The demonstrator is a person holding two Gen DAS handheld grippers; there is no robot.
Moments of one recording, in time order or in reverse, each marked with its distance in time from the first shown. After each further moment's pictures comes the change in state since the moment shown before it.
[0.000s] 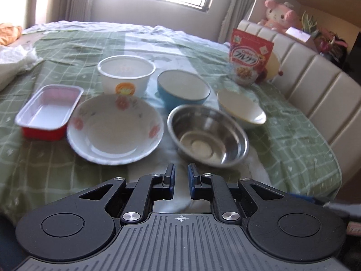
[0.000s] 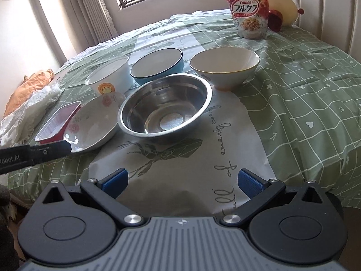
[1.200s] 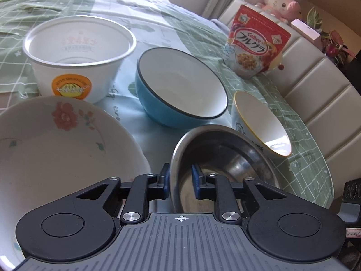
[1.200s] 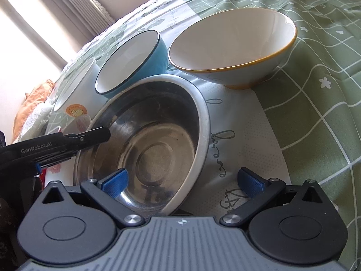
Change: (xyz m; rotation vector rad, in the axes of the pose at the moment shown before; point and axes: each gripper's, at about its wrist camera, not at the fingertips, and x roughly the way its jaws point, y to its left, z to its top) left arm 0.182 0.045 0.067 -0.066 0.174 -0.198; right arm 0.137 -0.041 0.069 0.089 0.166 0.152
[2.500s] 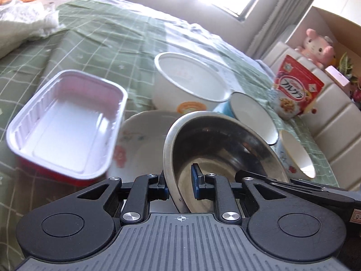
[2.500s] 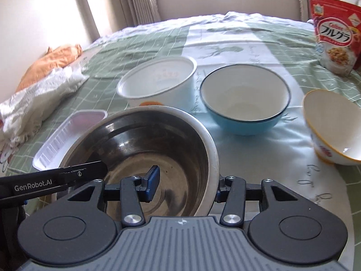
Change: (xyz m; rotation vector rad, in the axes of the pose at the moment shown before) left arm -0.109 0.083 -0.031 -0.167 -0.176 0.188; right arm 0.027 0.174 0.006 -0.336 -0.087 -0.082
